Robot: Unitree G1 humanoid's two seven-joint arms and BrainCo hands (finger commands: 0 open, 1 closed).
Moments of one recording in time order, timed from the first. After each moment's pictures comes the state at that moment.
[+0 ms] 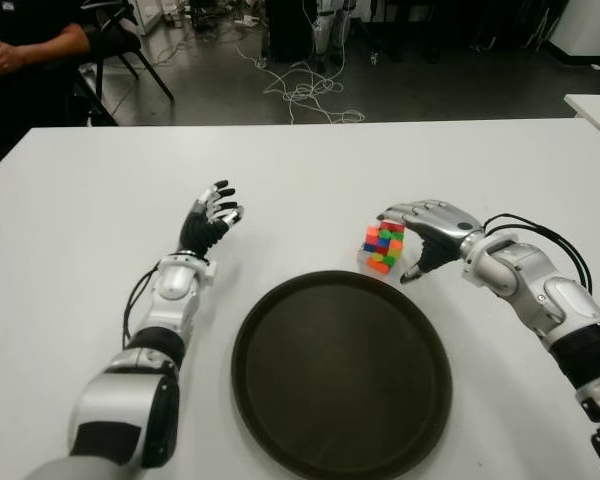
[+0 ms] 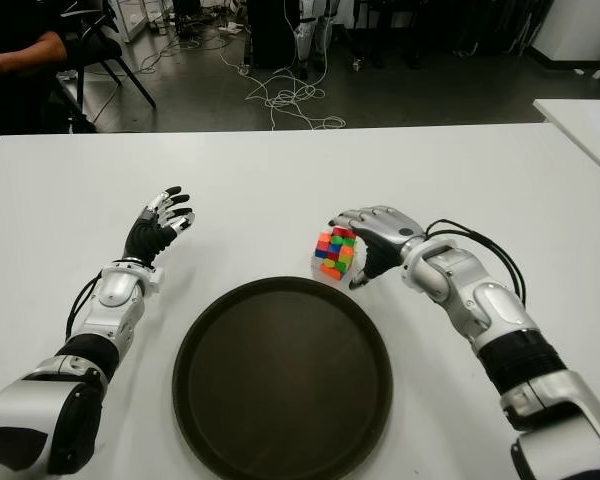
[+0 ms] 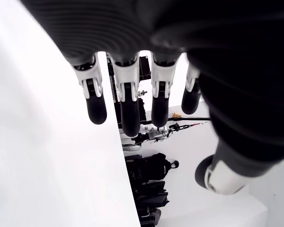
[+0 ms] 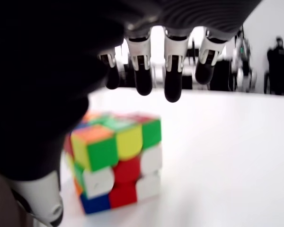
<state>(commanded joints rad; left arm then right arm) -0.67 0.10 0.09 1.22 0.05 -0.54 -0.05 -0.48 -0.56 0.39 0.34 -0.80 -0.23 0.27</state>
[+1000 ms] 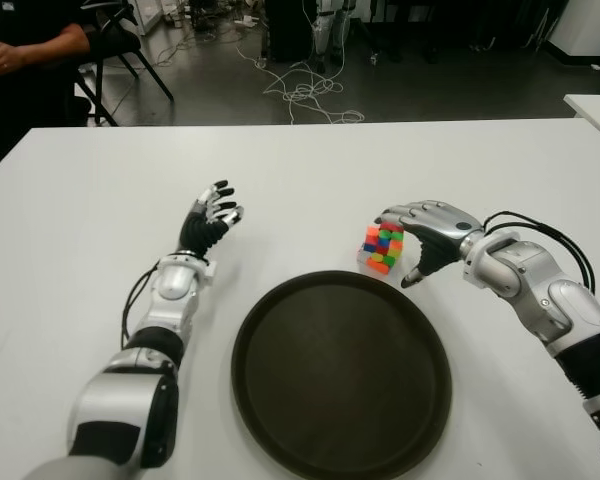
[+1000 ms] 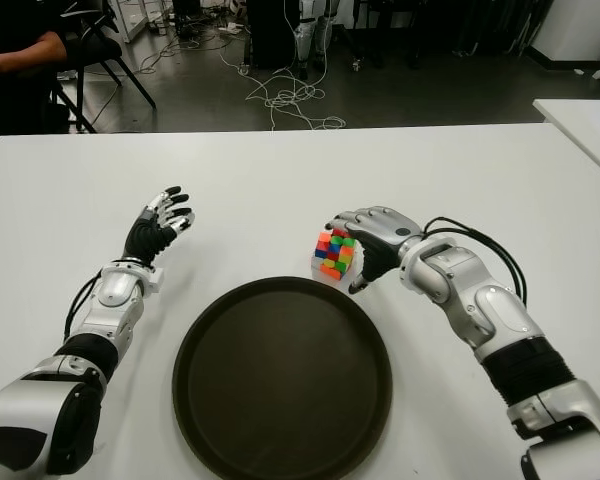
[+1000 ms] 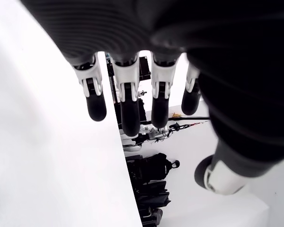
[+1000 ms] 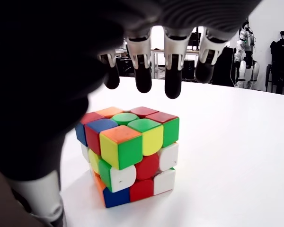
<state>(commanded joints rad) -0.67 0.10 0.09 1.22 0.05 -0.54 -0.05 -0.45 -0.57 0.39 0.24 -0.79 -0.18 0.32</state>
